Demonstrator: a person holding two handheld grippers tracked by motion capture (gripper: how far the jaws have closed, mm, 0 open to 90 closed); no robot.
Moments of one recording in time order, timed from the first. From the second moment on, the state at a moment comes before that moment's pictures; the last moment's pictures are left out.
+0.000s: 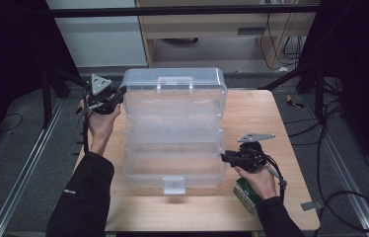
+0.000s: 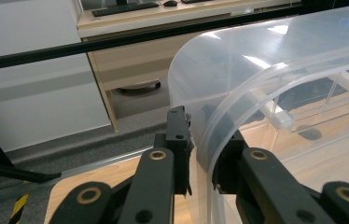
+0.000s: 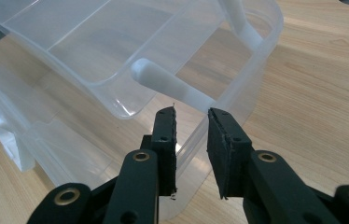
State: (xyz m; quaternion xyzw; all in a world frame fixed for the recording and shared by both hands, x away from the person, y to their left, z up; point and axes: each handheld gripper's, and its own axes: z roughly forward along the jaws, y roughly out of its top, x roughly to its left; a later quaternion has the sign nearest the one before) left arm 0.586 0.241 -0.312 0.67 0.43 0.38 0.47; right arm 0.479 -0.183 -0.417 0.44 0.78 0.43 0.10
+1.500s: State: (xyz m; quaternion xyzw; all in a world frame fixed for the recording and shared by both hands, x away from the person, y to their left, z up) left arm 0.662 0.233 -0.329 0.67 0.48 0.35 0.45; right arm 0.480 -0.184 -0.417 0.43 0.79 0.43 0.10
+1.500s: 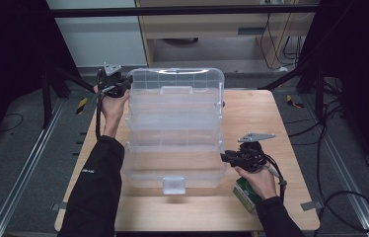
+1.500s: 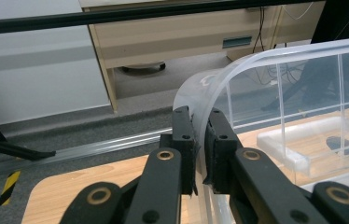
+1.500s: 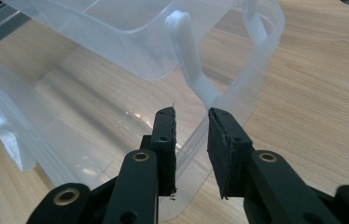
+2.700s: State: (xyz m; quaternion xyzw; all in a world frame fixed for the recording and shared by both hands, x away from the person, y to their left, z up) left arm 0.629 0.267 -0.309 0.68 0.47 0.33 0.46; right arm 0.479 -0.179 -0.414 0.43 0.80 0.41 0.11
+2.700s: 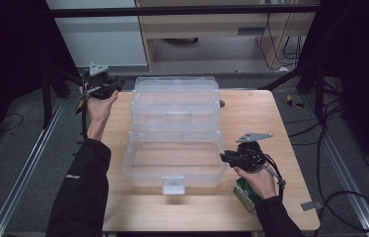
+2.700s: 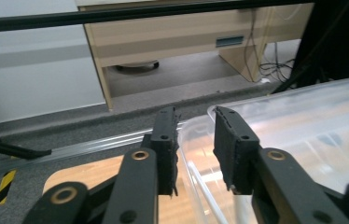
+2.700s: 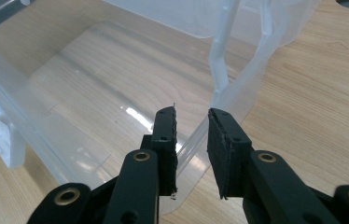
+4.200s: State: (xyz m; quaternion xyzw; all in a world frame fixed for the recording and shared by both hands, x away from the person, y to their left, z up) left arm 0.466 0.311 -0.427 0.71 0.48 0.27 0.43; right arm 0.479 -0.176 -0.412 0.44 0.80 0.40 0.13
